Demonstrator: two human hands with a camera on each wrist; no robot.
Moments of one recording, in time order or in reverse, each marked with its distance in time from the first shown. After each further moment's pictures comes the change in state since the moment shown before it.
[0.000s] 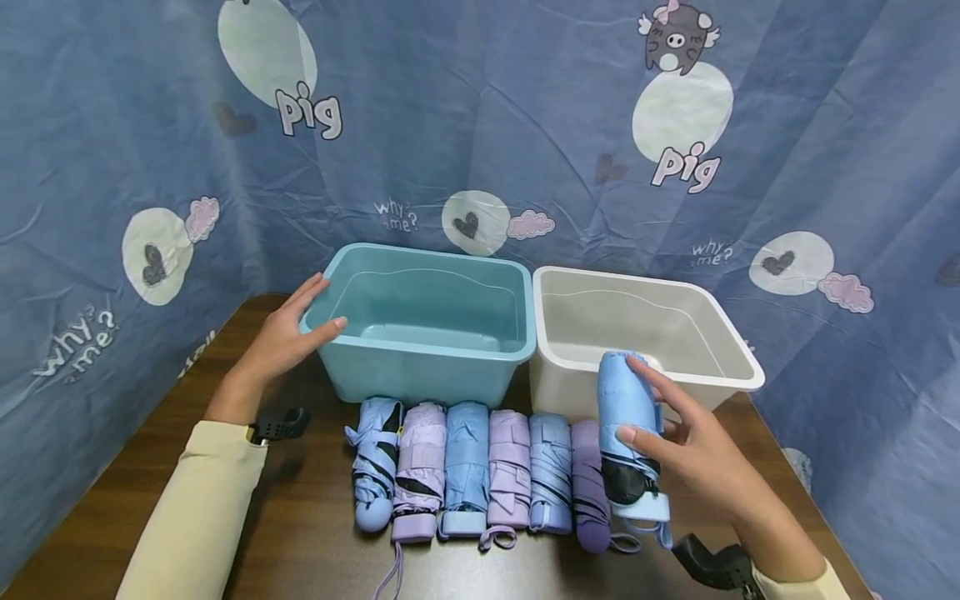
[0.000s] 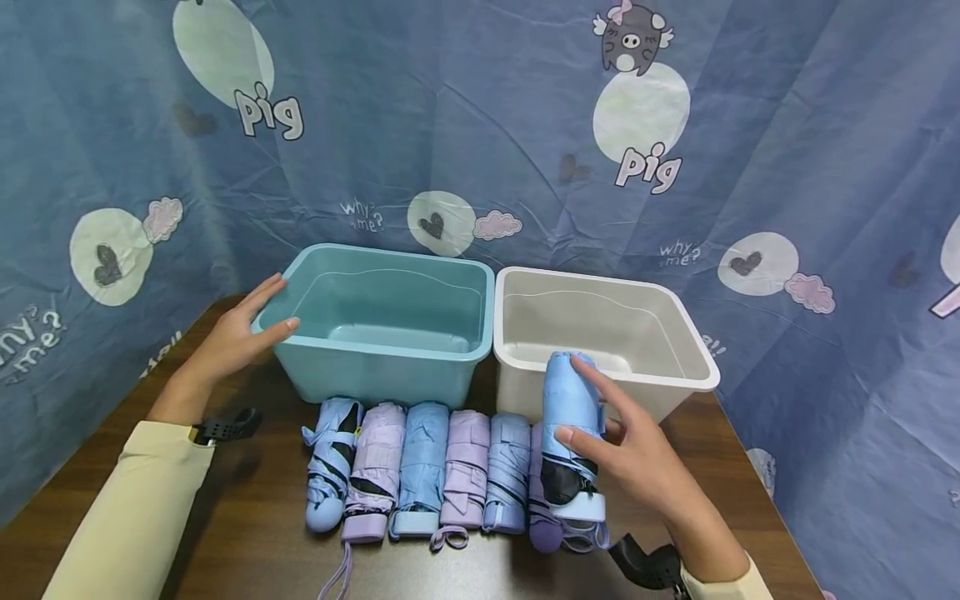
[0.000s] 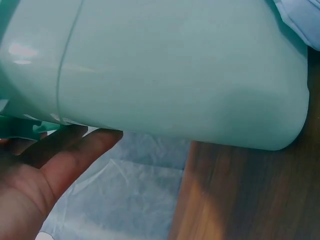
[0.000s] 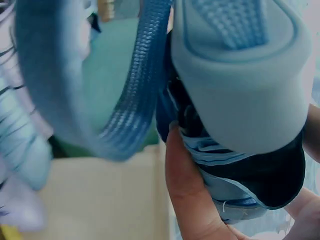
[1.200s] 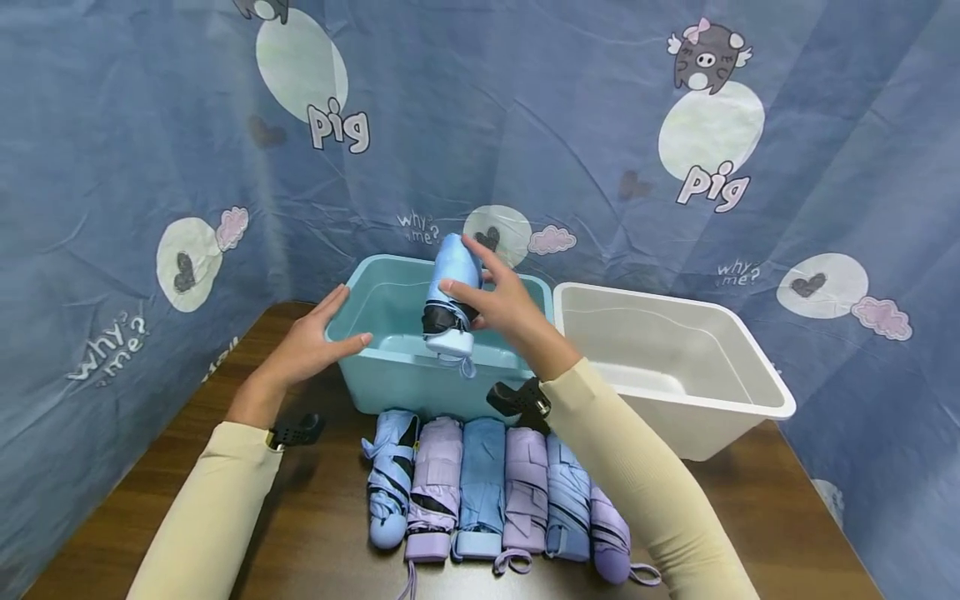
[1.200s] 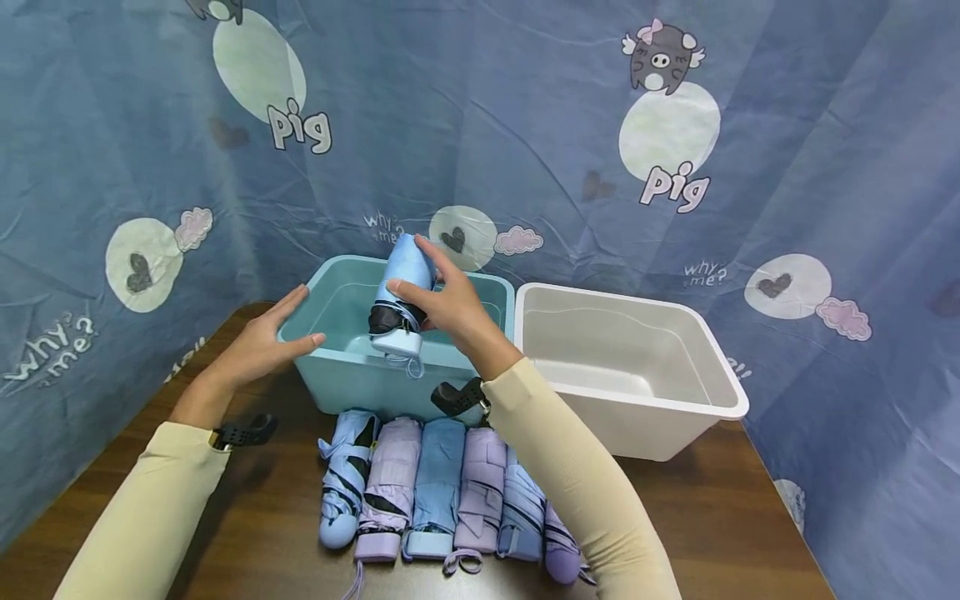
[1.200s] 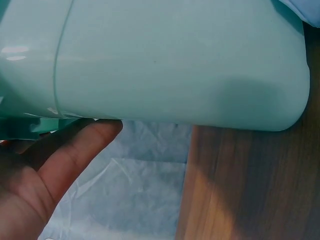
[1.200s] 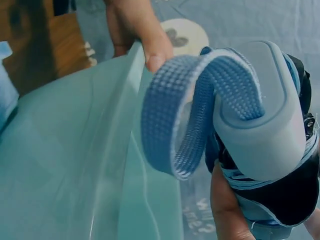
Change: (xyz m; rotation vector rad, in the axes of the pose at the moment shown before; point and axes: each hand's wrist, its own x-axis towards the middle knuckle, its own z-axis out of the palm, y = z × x) left_hand 0.005 -0.001 -0.004 0.060 -0.085 -0.001; right_hand 0.217 -0.111 0.135 0.319 -0.076 -0.010
